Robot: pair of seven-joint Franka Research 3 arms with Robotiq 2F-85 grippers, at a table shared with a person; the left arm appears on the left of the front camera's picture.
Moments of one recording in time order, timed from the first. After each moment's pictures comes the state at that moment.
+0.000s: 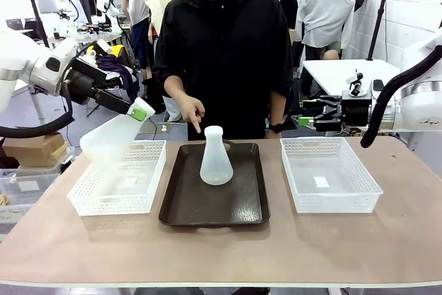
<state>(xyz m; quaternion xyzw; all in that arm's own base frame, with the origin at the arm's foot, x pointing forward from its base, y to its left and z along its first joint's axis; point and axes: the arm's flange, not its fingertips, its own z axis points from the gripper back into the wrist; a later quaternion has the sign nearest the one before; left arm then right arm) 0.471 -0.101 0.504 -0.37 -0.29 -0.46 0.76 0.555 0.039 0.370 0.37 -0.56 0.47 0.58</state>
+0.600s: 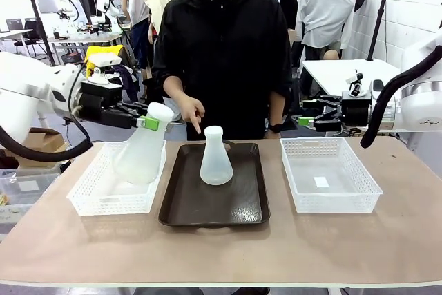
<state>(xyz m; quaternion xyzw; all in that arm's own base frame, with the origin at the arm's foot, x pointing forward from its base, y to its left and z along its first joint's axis) 0.456 -0.144 0.452 -0.54 -0.35 -0.56 0.53 0.555 0.039 0.370 0.37 -0.56 0.47 0.58</state>
